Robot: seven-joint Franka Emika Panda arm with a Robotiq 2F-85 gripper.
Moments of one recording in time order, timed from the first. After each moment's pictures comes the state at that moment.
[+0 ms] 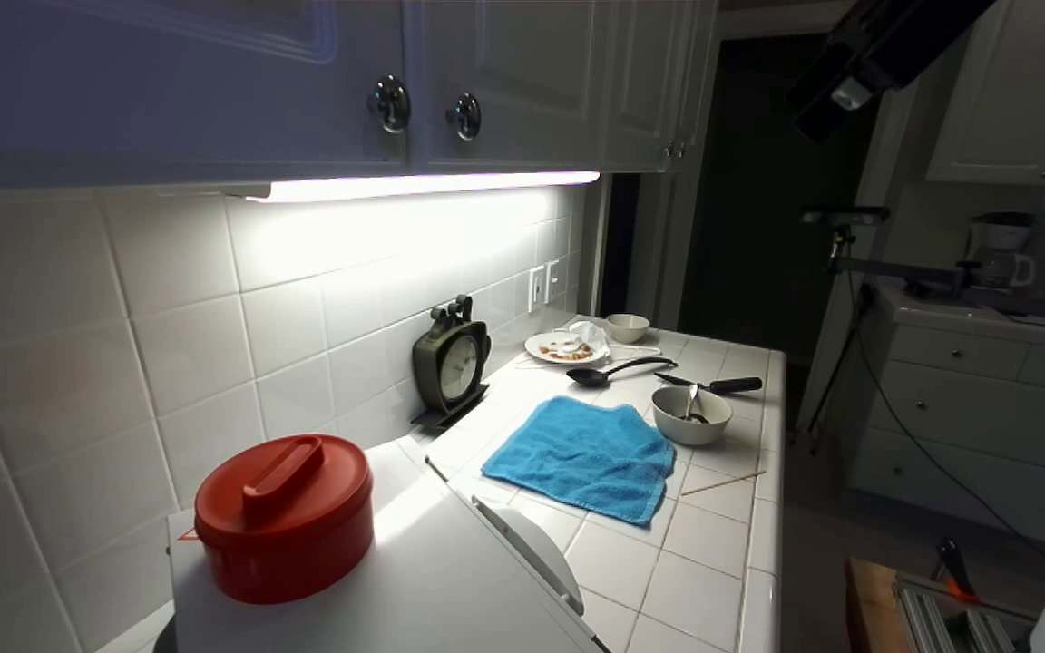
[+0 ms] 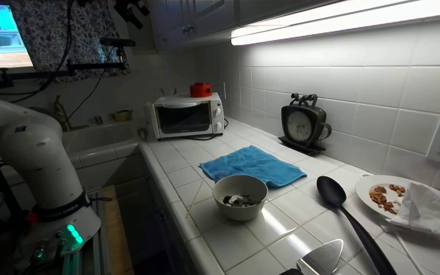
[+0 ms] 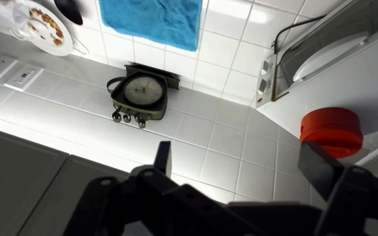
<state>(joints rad) 0.04 -0.84 0.26 -2.08 -0.18 1.83 0.13</state>
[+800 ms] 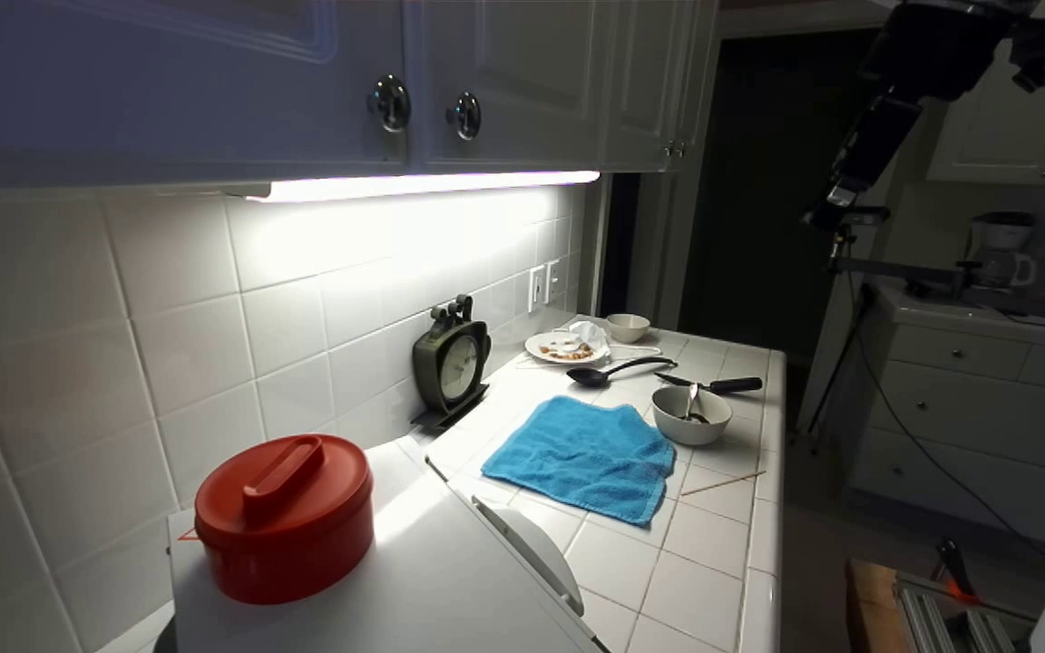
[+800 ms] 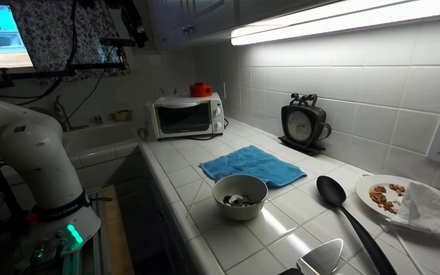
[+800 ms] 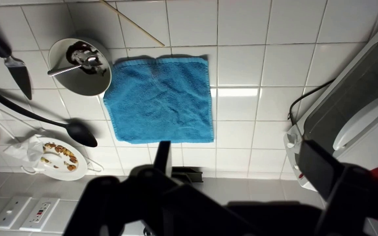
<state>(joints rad) 0.04 -0.86 0.05 -2.17 -0.12 1.62 0.17</state>
